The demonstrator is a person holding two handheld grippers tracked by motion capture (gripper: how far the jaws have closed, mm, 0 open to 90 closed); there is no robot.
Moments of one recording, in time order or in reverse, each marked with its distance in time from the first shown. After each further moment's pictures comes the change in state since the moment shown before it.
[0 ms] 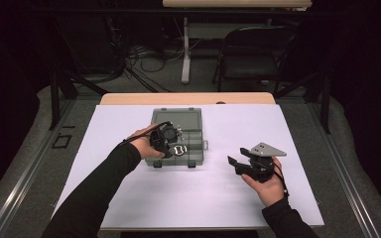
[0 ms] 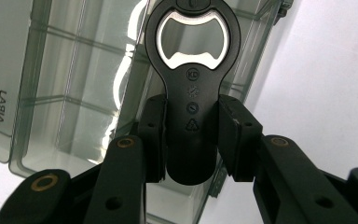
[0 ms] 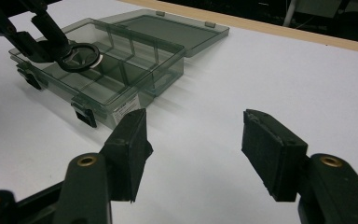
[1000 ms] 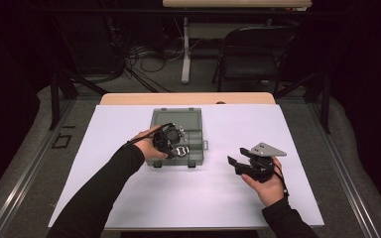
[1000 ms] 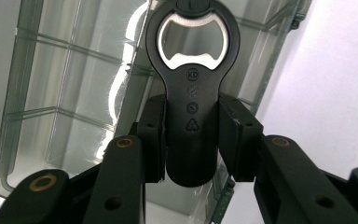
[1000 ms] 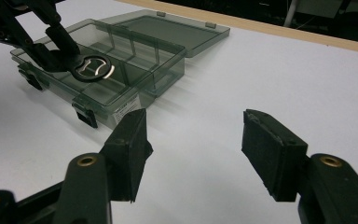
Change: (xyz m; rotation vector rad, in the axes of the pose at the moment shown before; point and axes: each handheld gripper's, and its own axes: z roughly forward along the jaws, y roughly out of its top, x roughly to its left) left arm 0.003 0.002 0.012 -0.024 -0.010 -0.034; right arm 0.000 0.000 0.000 -0.002 0.001 0.000
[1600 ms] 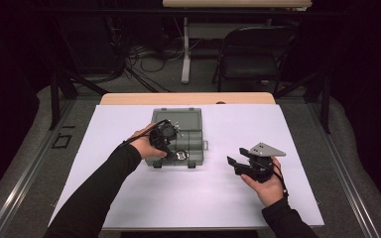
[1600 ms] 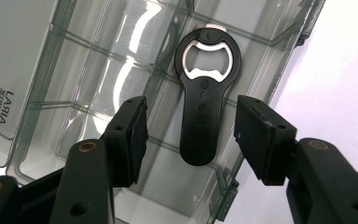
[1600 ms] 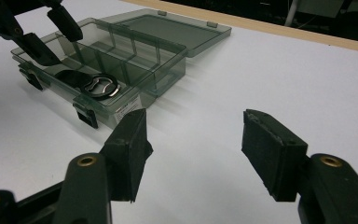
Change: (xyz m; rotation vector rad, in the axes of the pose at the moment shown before) left arm 0.005 -0.007 -0.010 -0.059 0.014 -0.057; right arm 0.001 0.000 0.001 0.000 -0.001 0.002
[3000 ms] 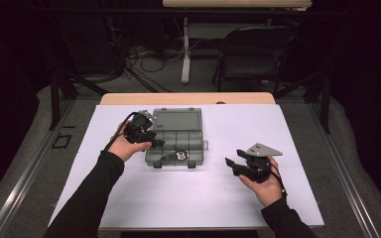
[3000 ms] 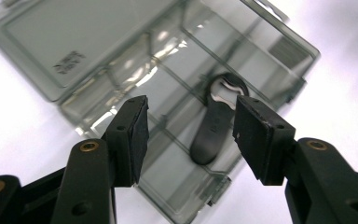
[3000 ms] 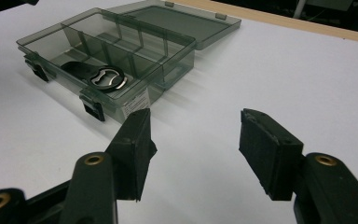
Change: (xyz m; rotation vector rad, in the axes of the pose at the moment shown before) left arm 0.024 -0.064 -0.036 -0.373 -0.023 -0.442; right arm 0.005 0.000 0.004 0.037 0.024 -0.010
